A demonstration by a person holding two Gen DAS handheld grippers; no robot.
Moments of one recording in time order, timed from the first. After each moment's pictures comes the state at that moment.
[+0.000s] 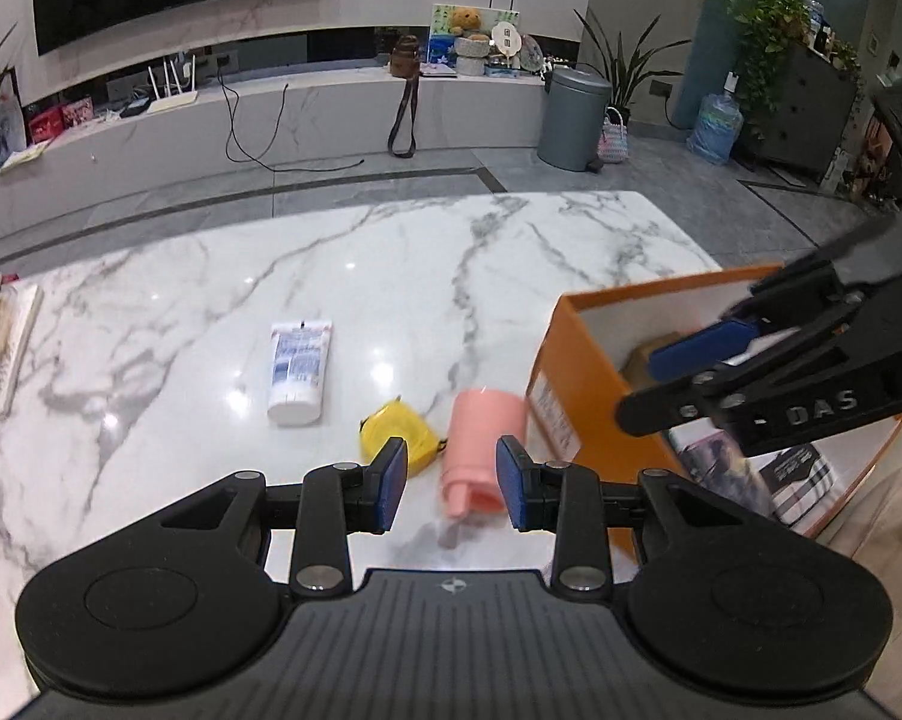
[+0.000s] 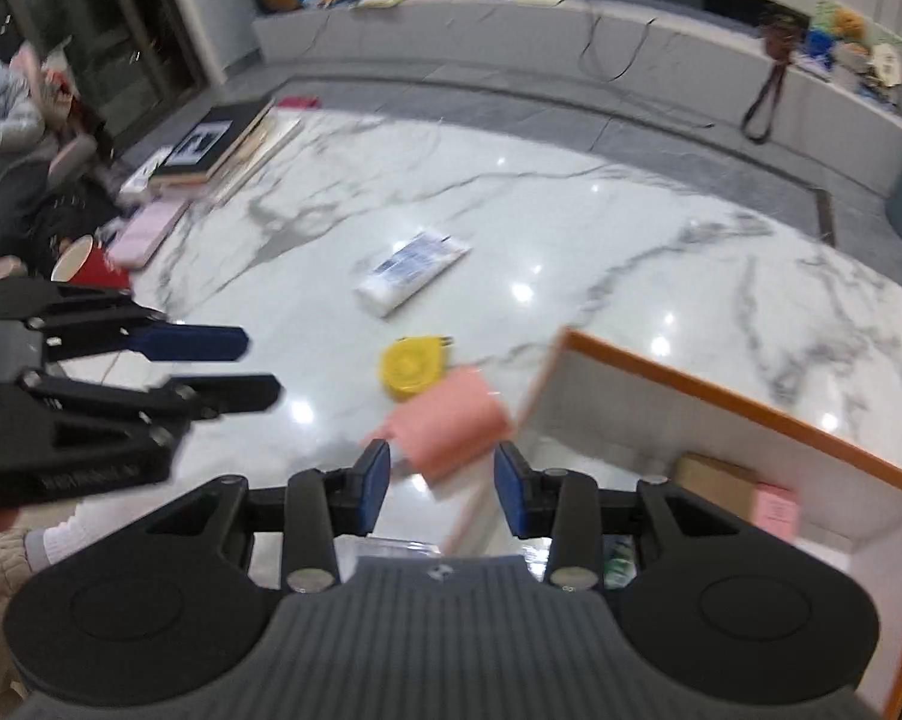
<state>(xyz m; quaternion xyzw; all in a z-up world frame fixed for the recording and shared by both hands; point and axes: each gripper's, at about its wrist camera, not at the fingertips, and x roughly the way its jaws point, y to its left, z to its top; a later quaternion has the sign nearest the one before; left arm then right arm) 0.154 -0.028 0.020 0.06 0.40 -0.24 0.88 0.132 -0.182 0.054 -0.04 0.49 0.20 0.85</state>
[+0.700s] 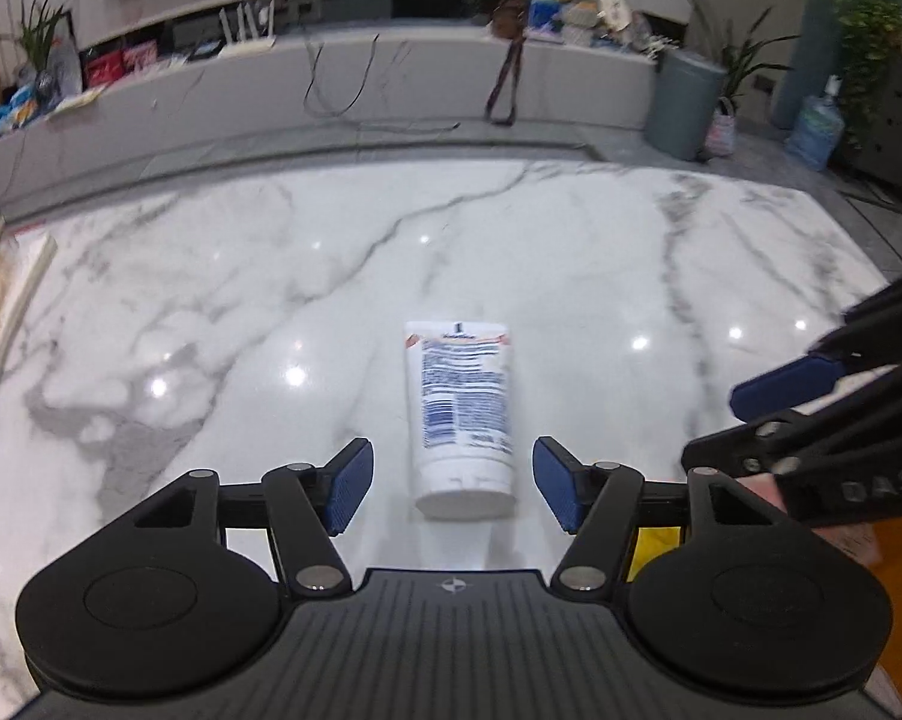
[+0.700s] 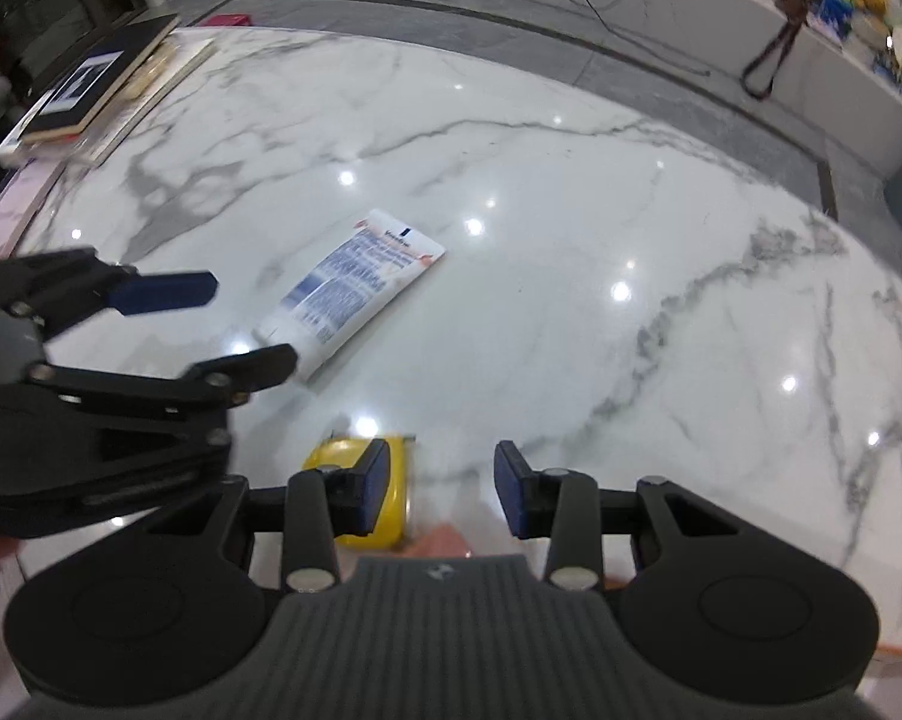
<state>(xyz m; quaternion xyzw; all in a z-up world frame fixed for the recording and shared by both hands) 0.291 0.007 -0.075 0.05 0.43 -0.16 0.89 0.284 -0.125 -0.035 -0.06 0.55 0.14 0.82</state>
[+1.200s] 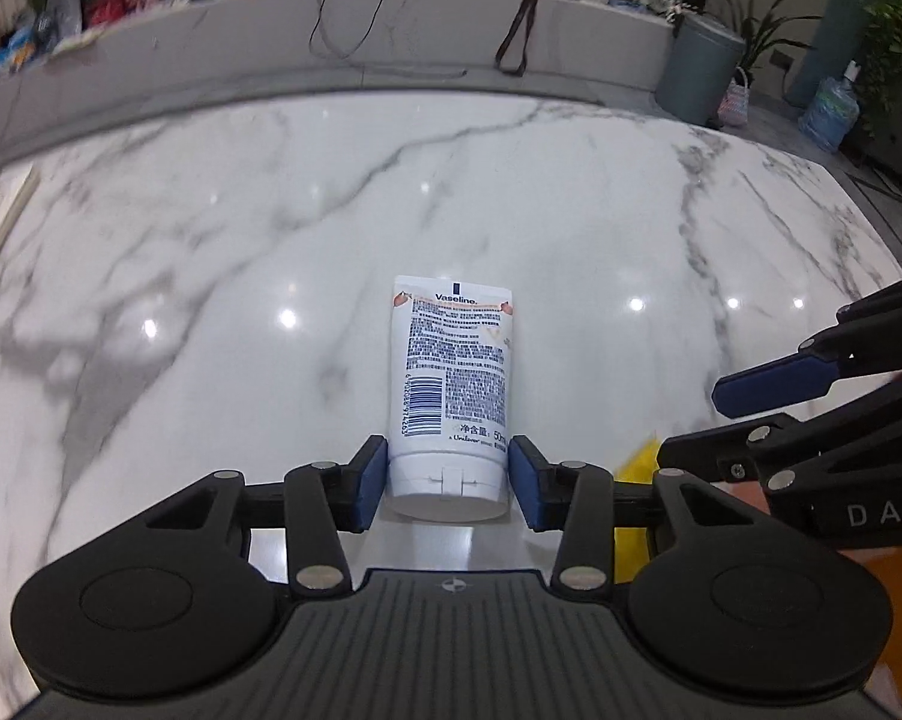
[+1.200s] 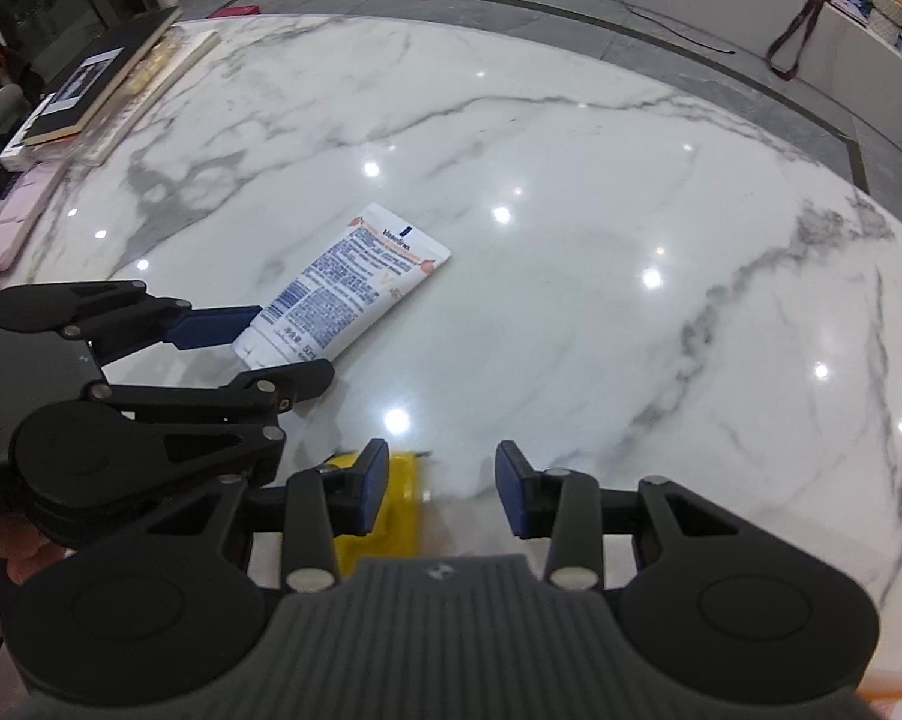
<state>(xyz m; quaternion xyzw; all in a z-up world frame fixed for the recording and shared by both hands) 0.284 0.016 -0.086 0.03 0.49 -0.15 0.86 0.282 -0.119 -0.054 -0.05 0.56 0.18 0.81</state>
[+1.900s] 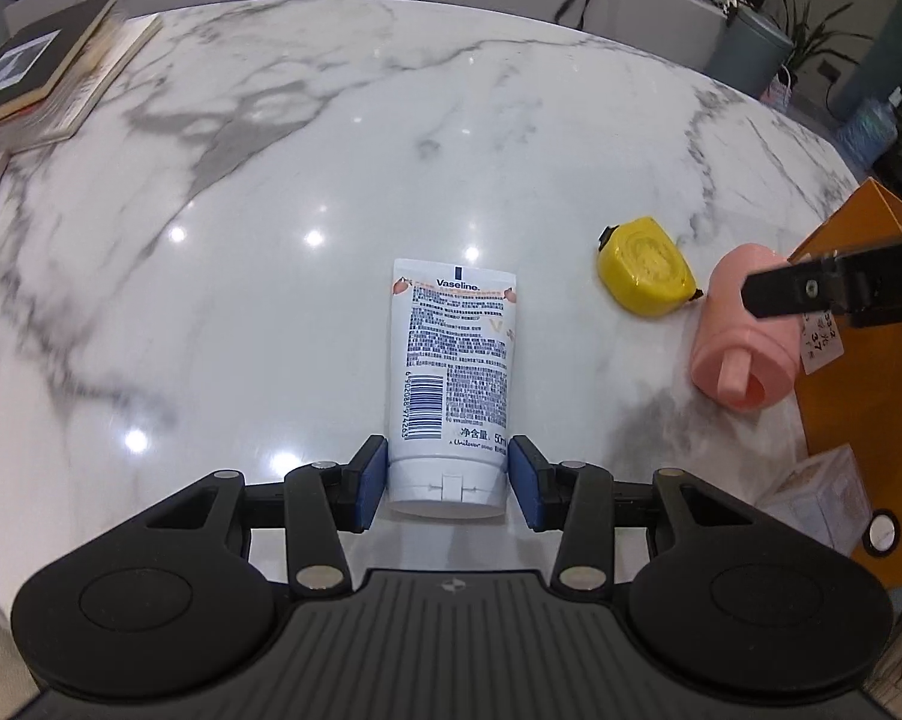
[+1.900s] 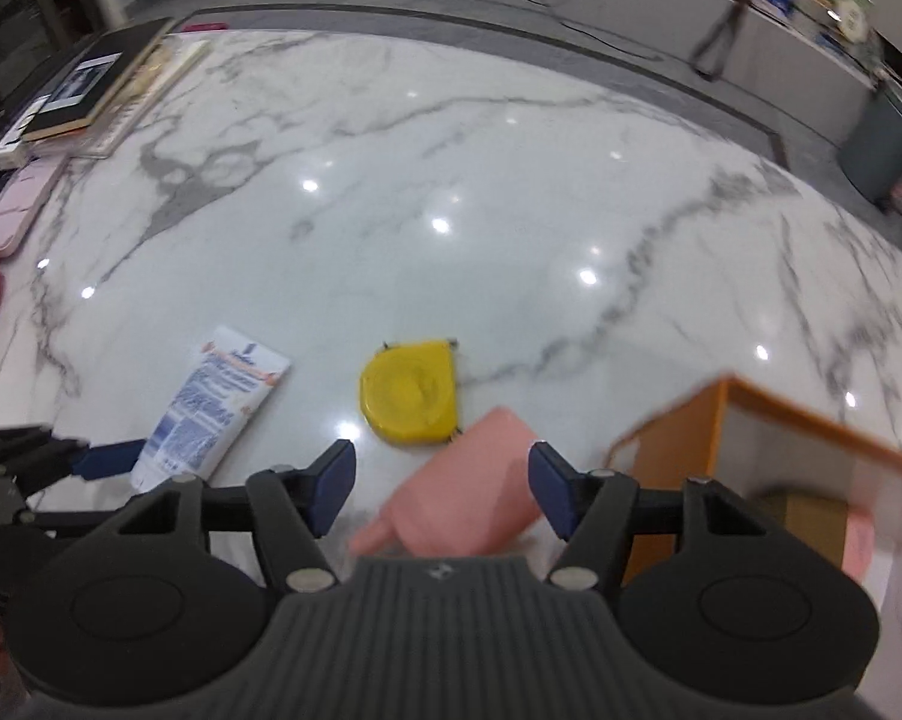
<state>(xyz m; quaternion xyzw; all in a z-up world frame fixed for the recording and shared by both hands) 0.167 0.062 -0.079 -0.02 0.53 -0.10 0.84 0.200 -0.105 -0.020 -0.04 0.55 0.08 0.83</state>
